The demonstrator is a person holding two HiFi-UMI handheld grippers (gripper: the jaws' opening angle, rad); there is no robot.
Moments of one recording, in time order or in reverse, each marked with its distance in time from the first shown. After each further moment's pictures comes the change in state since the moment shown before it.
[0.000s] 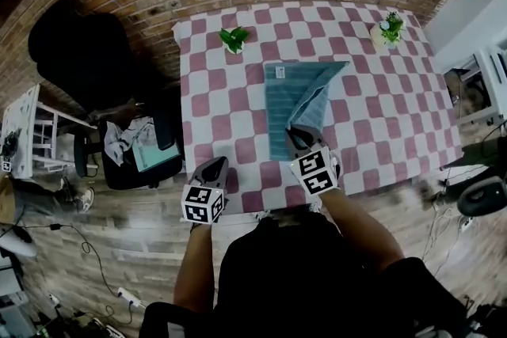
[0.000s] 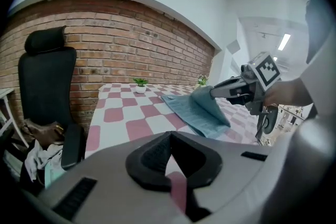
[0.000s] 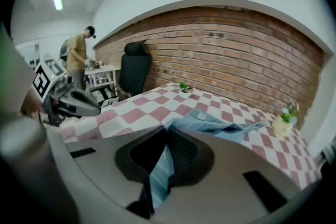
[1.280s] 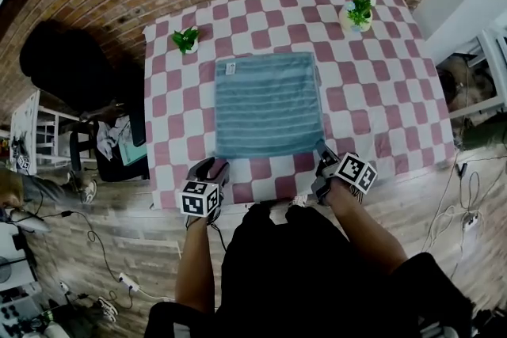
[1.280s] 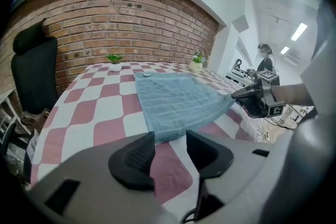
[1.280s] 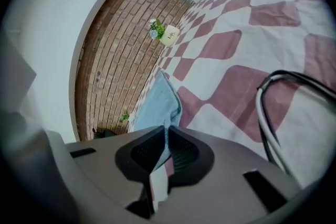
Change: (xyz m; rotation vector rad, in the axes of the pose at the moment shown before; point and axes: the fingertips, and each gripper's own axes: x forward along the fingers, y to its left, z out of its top) left arm 0.082 -0.131 -0.029 -0.026 0.237 0.059; right arm -0.110 -0.184 -0.221 1.408 -0.120 0.025
